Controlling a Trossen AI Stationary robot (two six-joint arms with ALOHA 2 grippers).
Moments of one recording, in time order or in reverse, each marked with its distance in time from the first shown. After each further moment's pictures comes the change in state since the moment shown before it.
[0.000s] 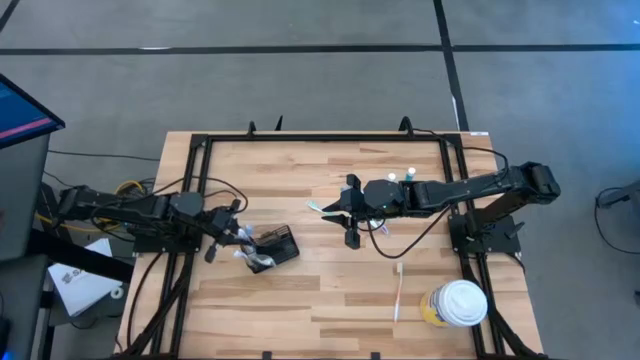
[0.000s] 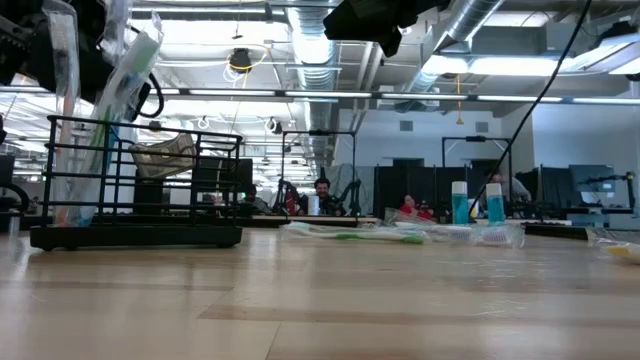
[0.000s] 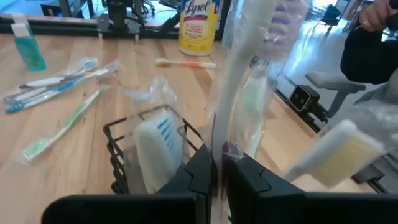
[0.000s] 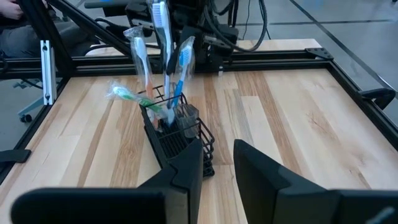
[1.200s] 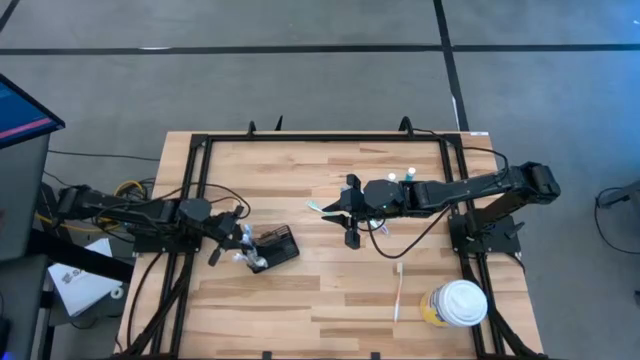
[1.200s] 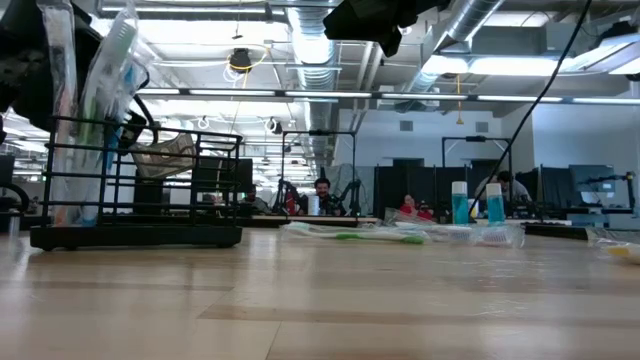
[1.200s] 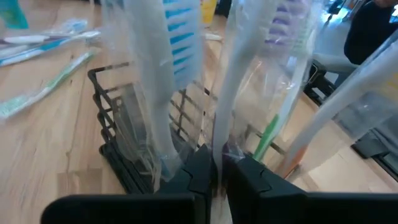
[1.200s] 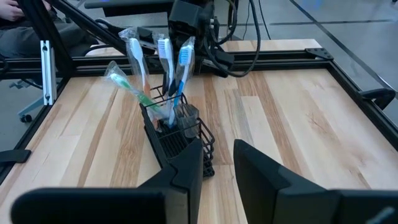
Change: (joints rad) left arm -0.001 0.040 -0.119 0.090 0.021 -0.025; right arm 0.000 0.000 0.000 0.000 0.000 0.000
